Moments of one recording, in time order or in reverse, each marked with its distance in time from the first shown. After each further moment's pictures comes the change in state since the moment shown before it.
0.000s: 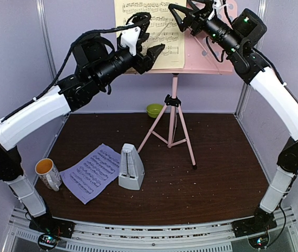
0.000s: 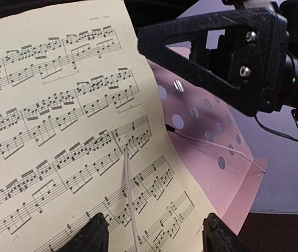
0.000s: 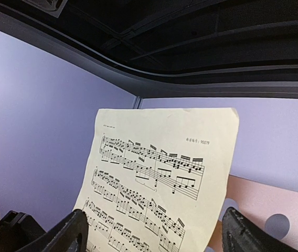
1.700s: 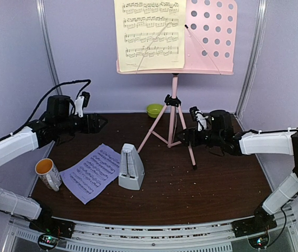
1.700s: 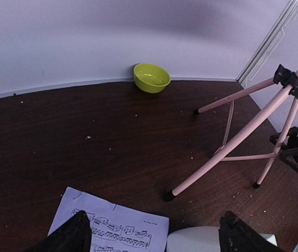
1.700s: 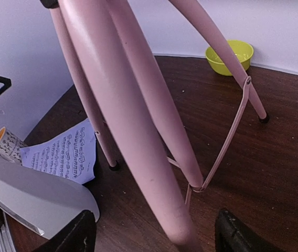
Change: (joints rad) left arm 0.482 -0.475 -0.901 -0.315 0.218 -0.749; right arm -0.079 -0.218 -1.327 0.098 0.064 0.436
